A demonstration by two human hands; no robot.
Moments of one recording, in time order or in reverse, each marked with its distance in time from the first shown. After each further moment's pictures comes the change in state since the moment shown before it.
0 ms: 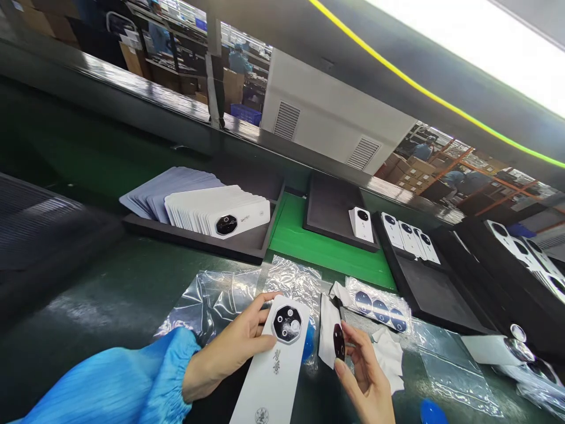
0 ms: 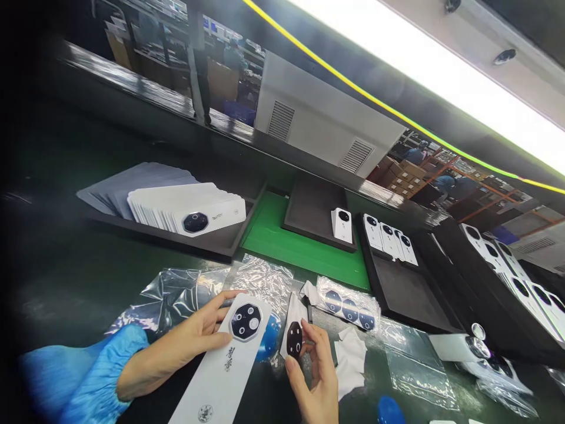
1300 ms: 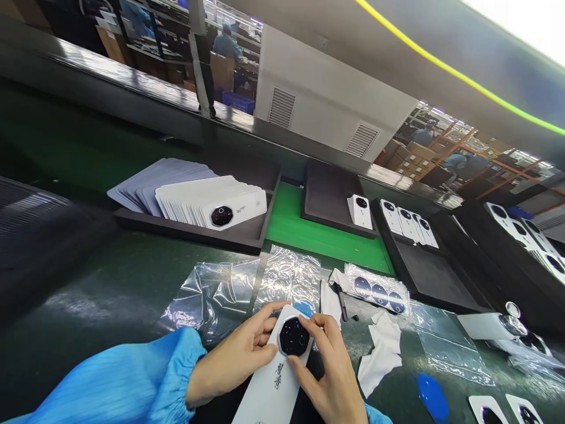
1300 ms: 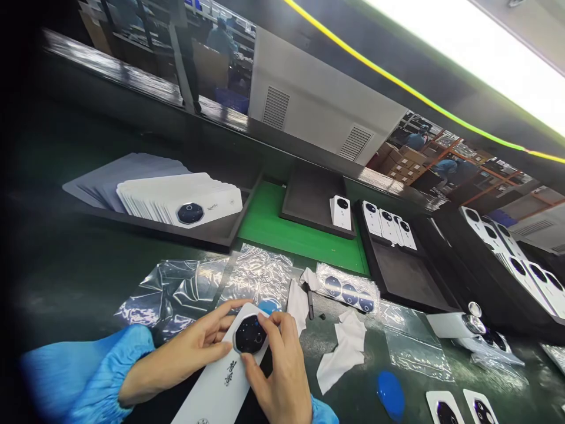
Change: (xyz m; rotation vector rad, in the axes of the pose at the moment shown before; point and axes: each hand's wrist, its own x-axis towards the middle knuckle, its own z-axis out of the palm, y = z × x) left_hand -0.002 -0.025 0.003 0.116 -0.131 0.002; right_hand 0.000 -0.020 0.025 -0.435 -0.327 -0.499
